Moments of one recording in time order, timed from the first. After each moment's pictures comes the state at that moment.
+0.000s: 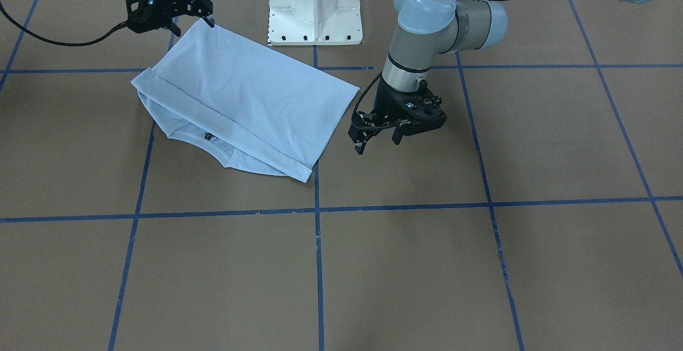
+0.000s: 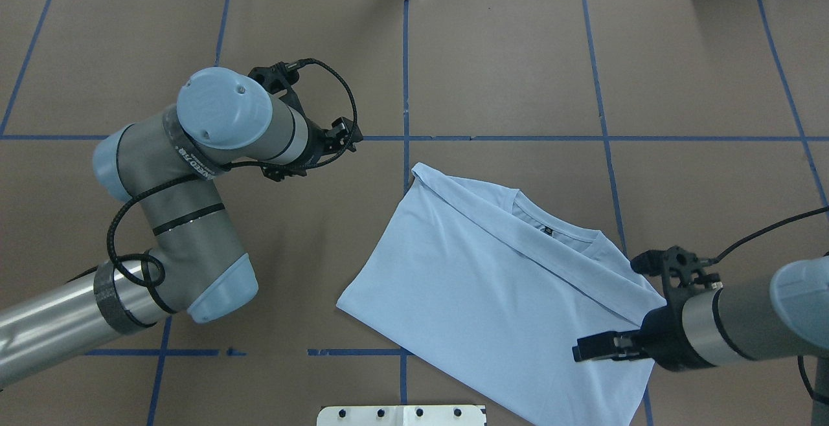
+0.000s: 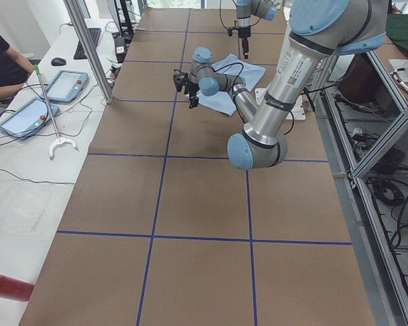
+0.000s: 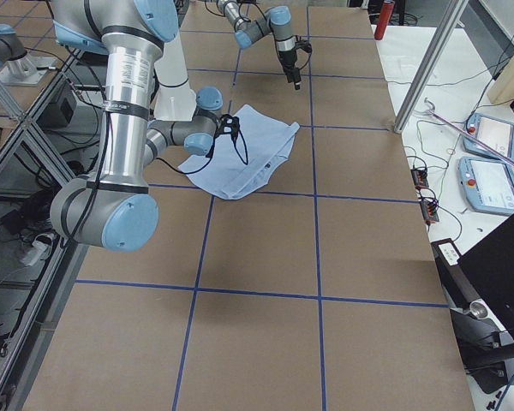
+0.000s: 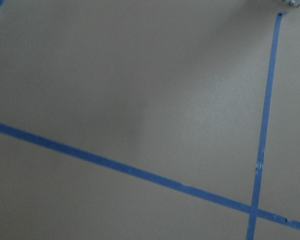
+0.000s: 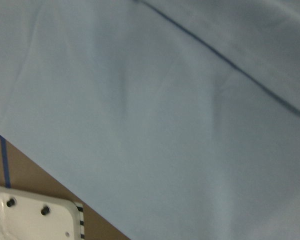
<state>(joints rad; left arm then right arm) -0.57 -2.15 -1.73 -1.81 -1.80 -1.67 0.38 -1.76 2.23 -0.98 1.97 1.40</state>
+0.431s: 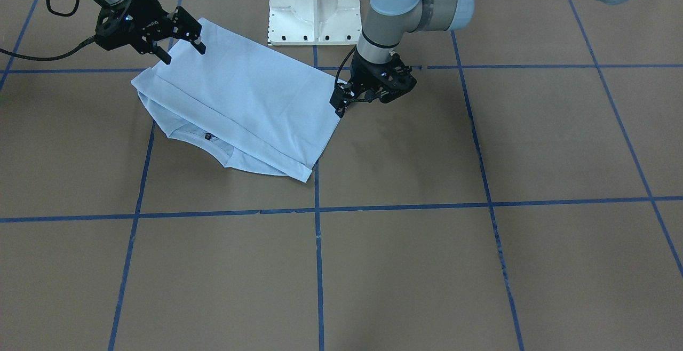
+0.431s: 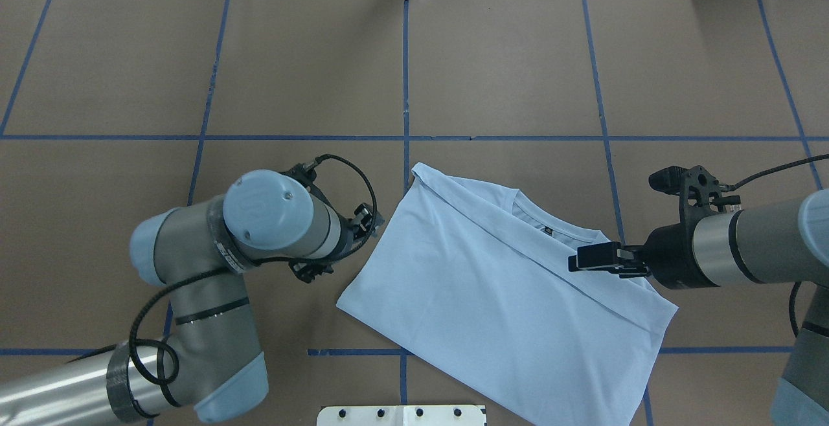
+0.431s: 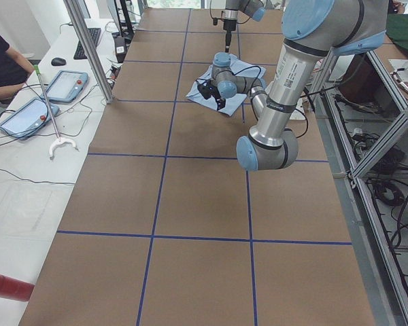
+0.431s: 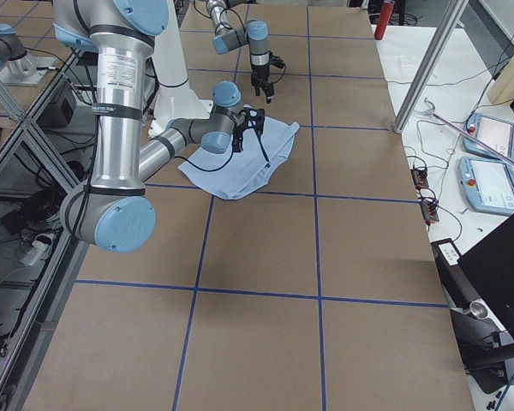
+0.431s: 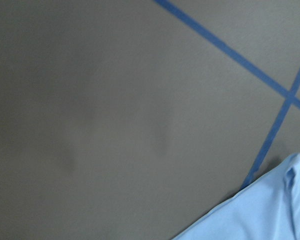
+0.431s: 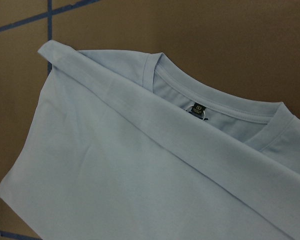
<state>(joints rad) -0.38 -2.13 -1.77 -1.73 -1.77 -2.00 0.55 -1.66 2.17 -0.96 1.97 1.39</state>
